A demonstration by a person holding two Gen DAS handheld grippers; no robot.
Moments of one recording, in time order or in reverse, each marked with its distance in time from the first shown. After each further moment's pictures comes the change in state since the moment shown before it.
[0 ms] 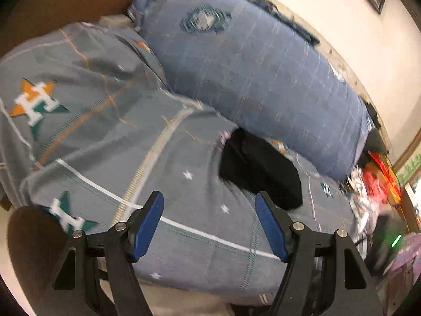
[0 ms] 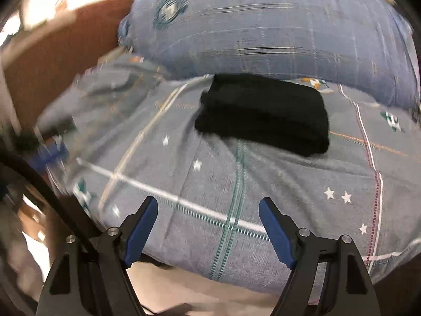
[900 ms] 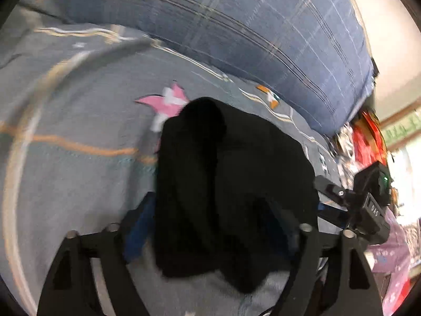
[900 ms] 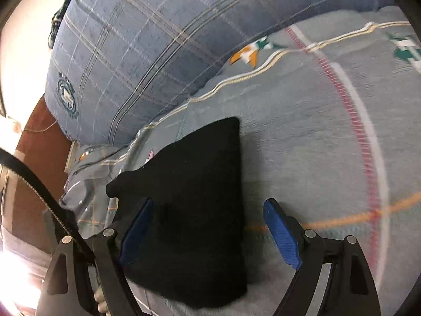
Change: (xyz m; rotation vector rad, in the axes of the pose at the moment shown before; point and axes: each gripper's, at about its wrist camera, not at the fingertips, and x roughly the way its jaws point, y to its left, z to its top) left arm 0.269 -0.046 0.085 0.067 0.473 -0.254; right arm 0.135 -0.217 0.119 0.521 0.110 0.232
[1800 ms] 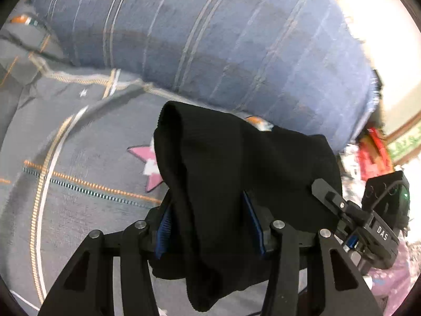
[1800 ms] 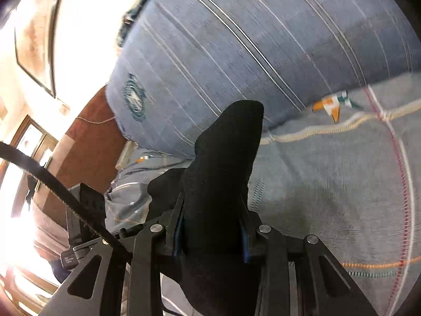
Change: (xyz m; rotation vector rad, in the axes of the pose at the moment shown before) left arm -0.028 -0.035 0.016 -0.037 -0.102 0.146; right arm -0.035 0.064 0.024 -0.163 -0.097 0.226
